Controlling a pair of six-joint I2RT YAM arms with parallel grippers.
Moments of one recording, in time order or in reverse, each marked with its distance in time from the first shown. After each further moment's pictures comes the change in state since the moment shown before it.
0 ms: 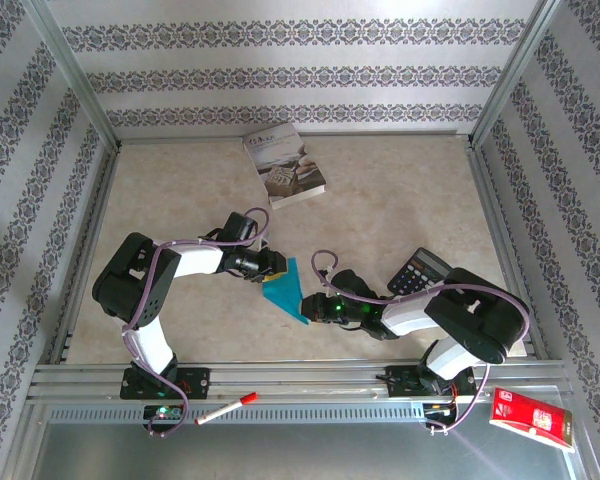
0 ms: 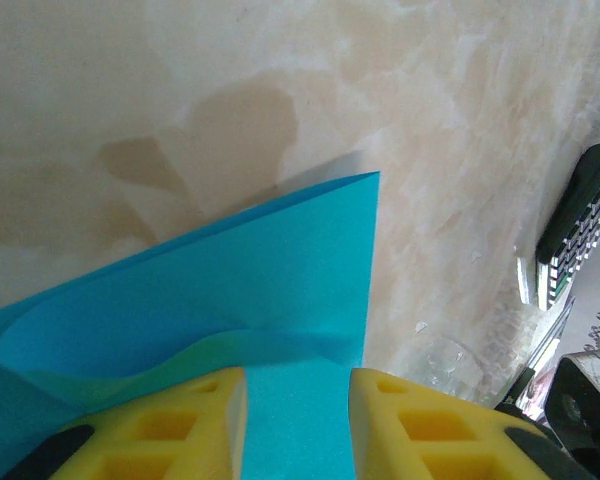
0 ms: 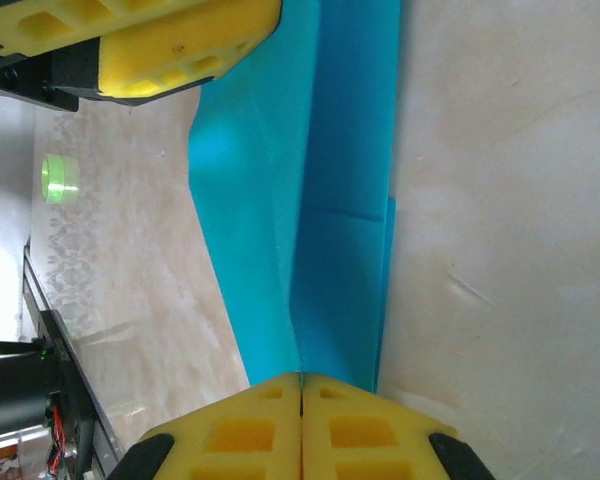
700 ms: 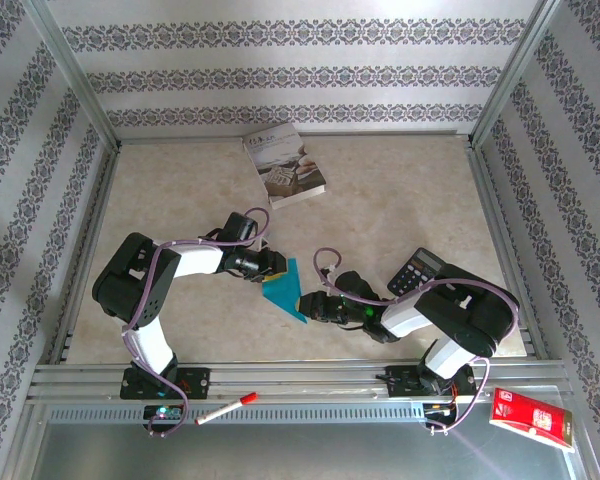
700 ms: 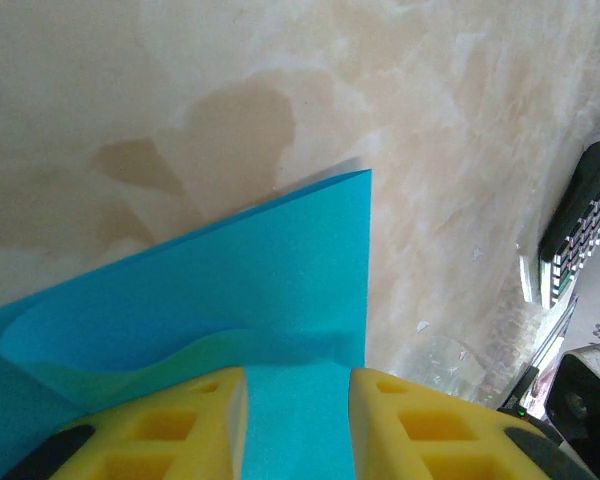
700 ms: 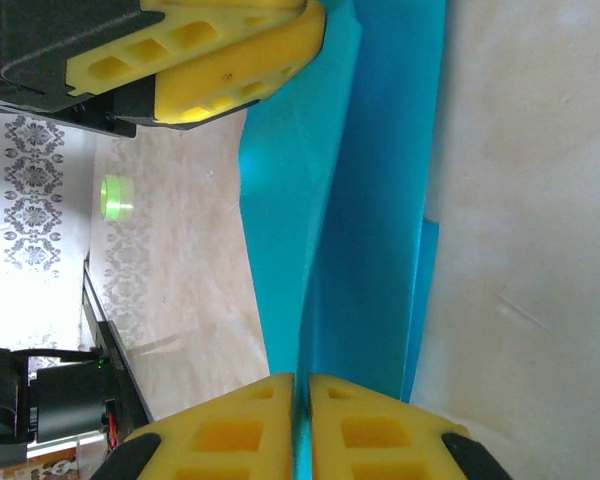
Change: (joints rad) left arm 0.000 -0.001 0.000 -0.003 -0.004 0.013; right arm -0.010 0.052 -0.046 0.192 -0.027 0.077
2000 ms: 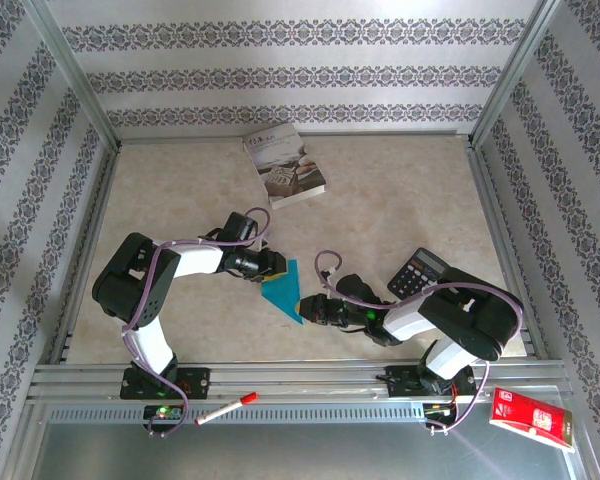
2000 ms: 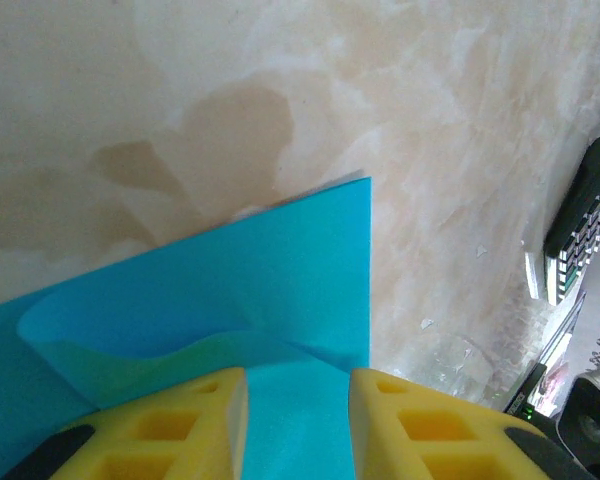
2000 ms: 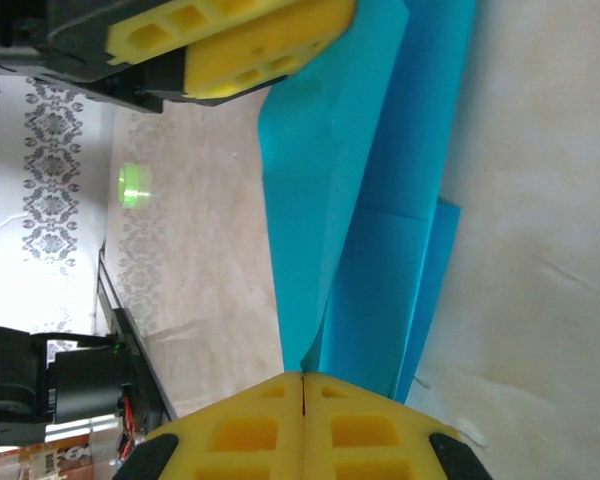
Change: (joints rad) left arm 0.000 0.000 0.003 -0.009 -0.004 0.020; right arm 0.029 -0.028 -0.011 0.020 -0.003 0.014
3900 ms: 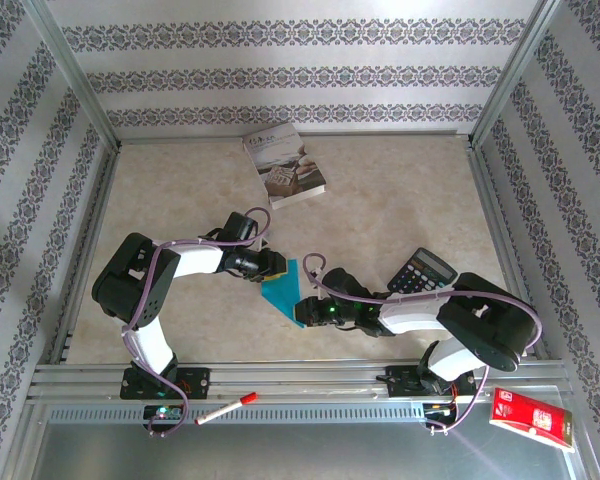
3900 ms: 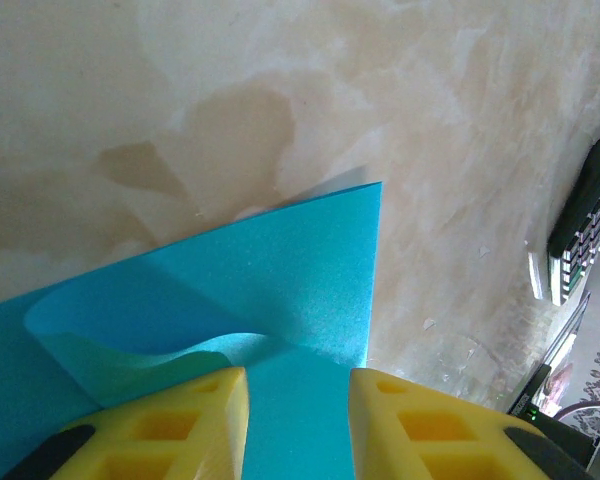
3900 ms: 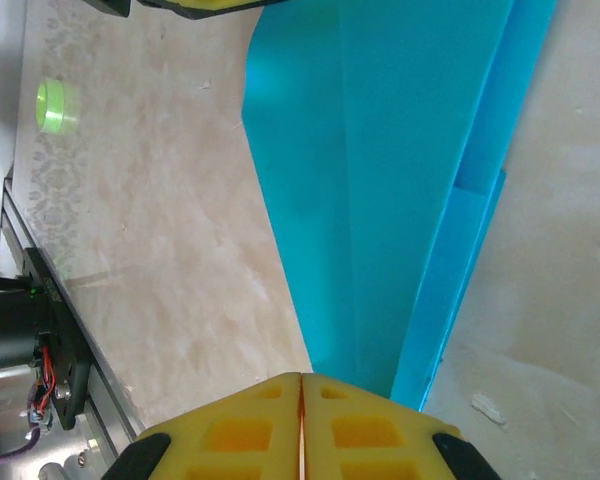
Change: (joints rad) left arm 0.000 -0.002 0.002 -0.007 -0.006 0.008; right arm 0.041 -0.086 0.139 -0.418 0.010 -0.195
